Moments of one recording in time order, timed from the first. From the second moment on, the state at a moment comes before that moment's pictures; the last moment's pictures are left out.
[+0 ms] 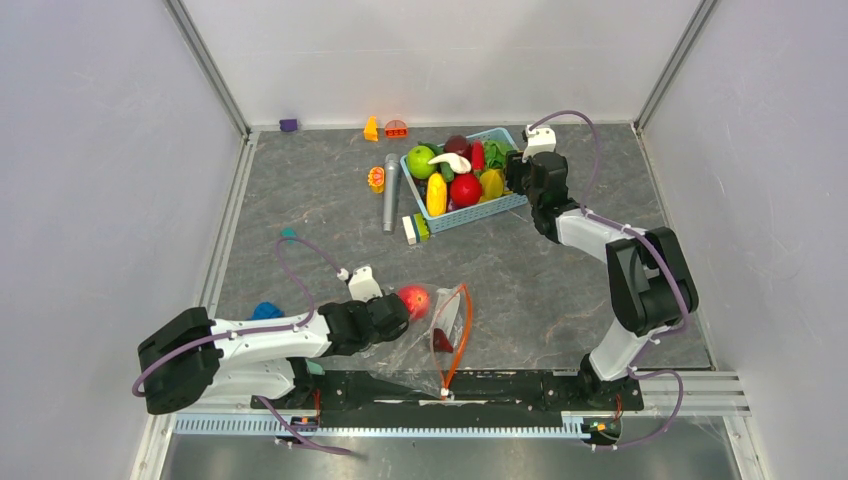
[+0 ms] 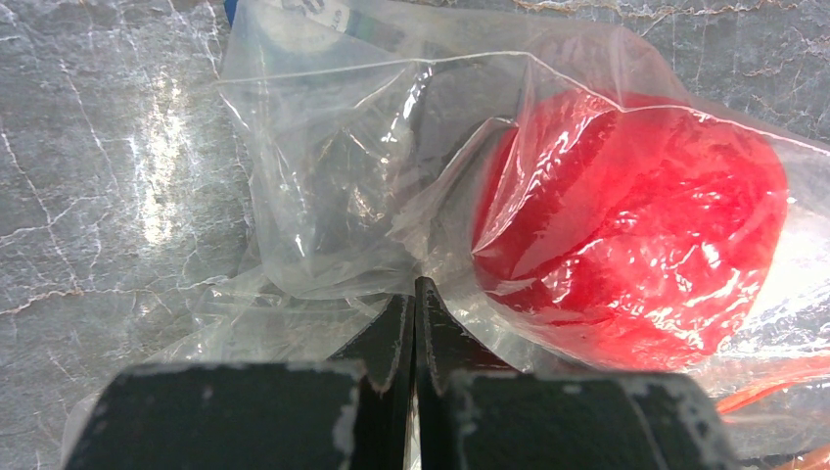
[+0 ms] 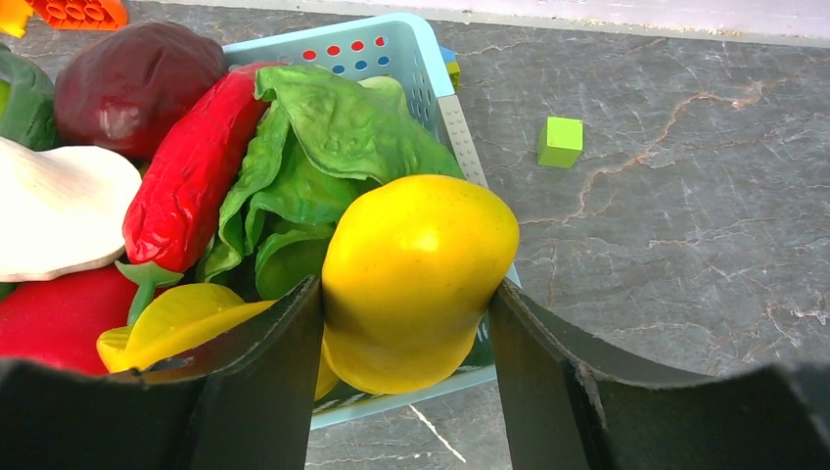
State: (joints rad) left arm -1.11 1.15 0.44 -0.37 -0.51 -1.31; right arm 0.29 1.72 0.98 0.44 0.18 0.05
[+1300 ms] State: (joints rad) left arm -1.11 1.15 0.45 -0.38 -0.50 -1.31; right arm 0.29 1.52 0.98 0.28 0.20 0.07
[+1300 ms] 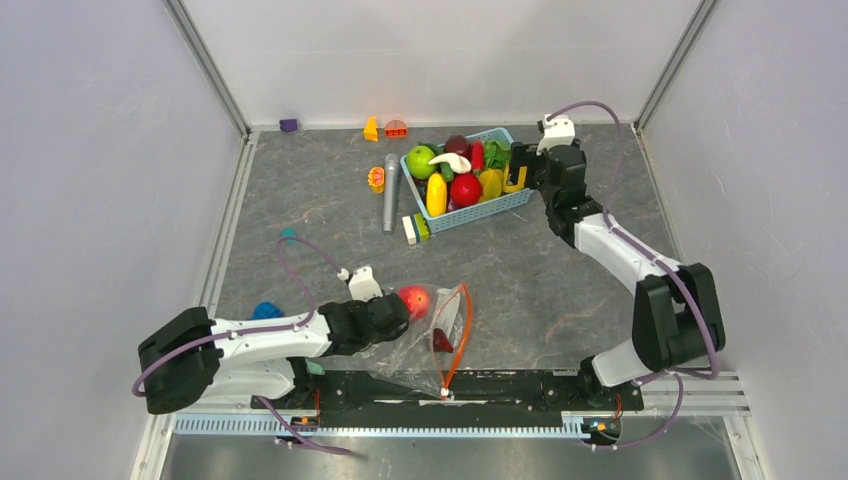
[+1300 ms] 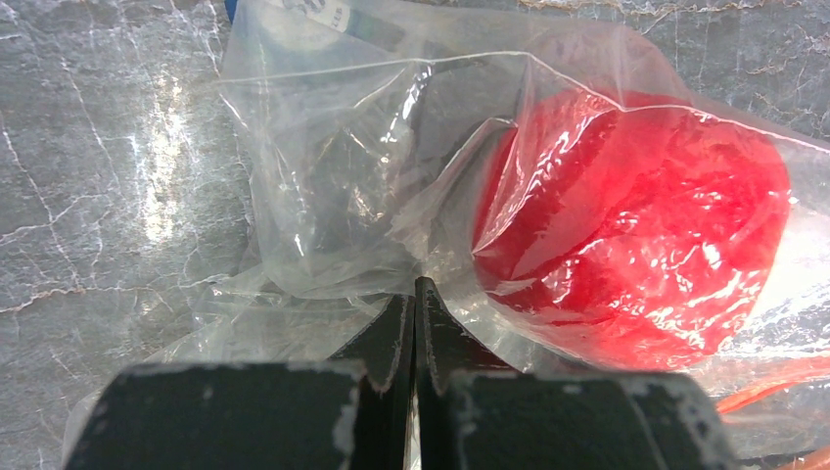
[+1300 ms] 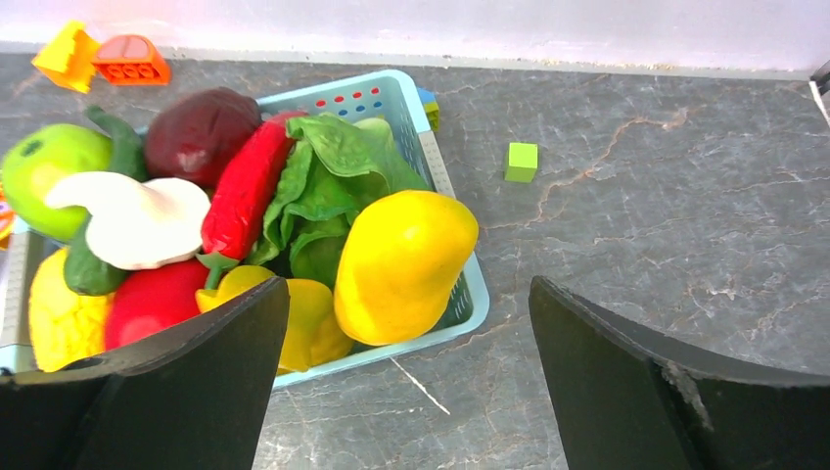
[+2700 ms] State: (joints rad) left arm -1.11 1.14 0.46 -0.44 -0.51 -1.31; right arm 1.25 1.01 0.31 0.16 -0.05 0.19
